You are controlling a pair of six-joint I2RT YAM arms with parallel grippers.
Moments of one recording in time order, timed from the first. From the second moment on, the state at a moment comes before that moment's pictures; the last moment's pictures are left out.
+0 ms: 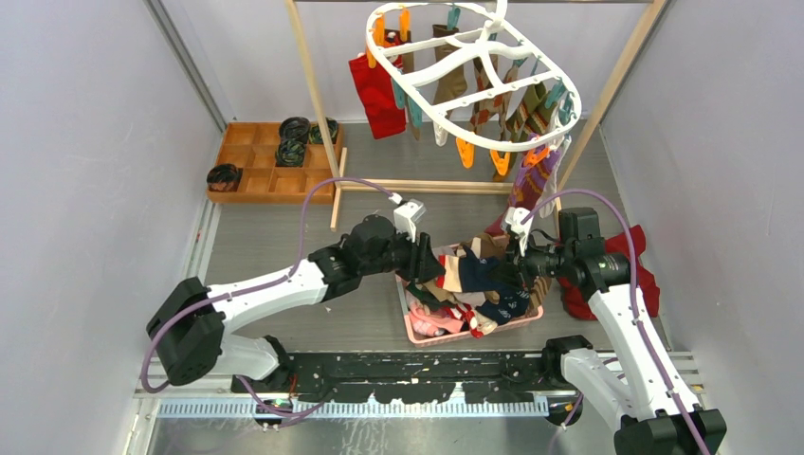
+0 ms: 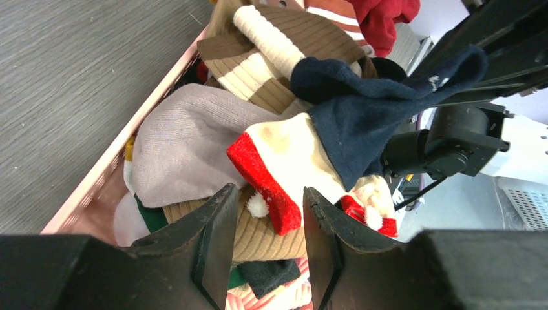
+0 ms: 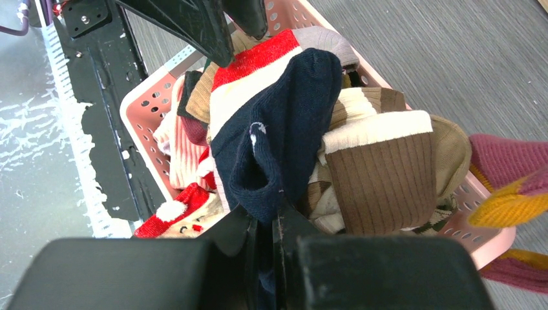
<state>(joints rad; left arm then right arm) -0.92 1.31 0.79 0.12 0.23 -0.52 0.12 0.82 0.76 -0.79 -0.92 -0.55</state>
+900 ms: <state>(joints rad) -0.92 1.21 0.95 -0.04 0.28 -0.51 0.11 0.81 0.82 -0.89 -0.96 -0.60</state>
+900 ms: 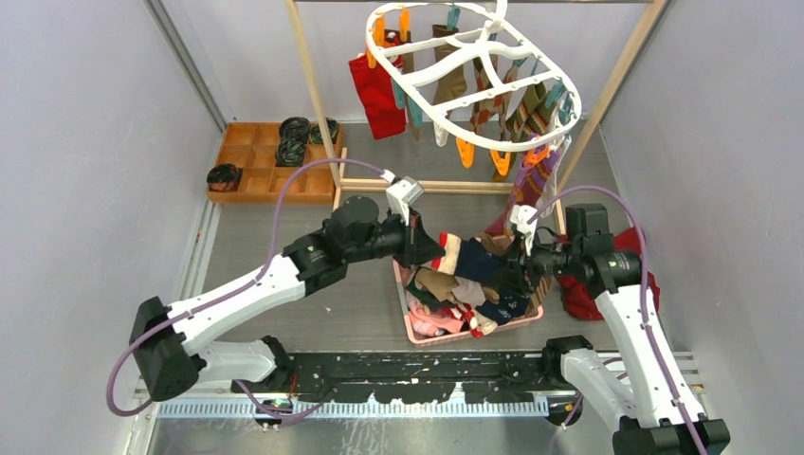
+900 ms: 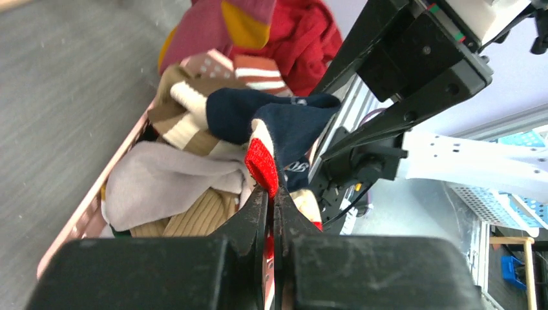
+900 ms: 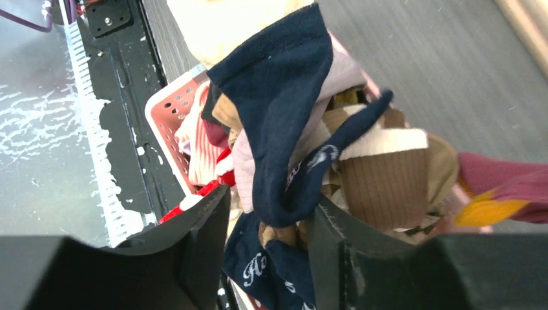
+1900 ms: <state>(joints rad) -1.02 1.24 1.55 -0.61 0.44 0.42 0.13 0.89 1.41 -1.16 -1.12 -0.68</state>
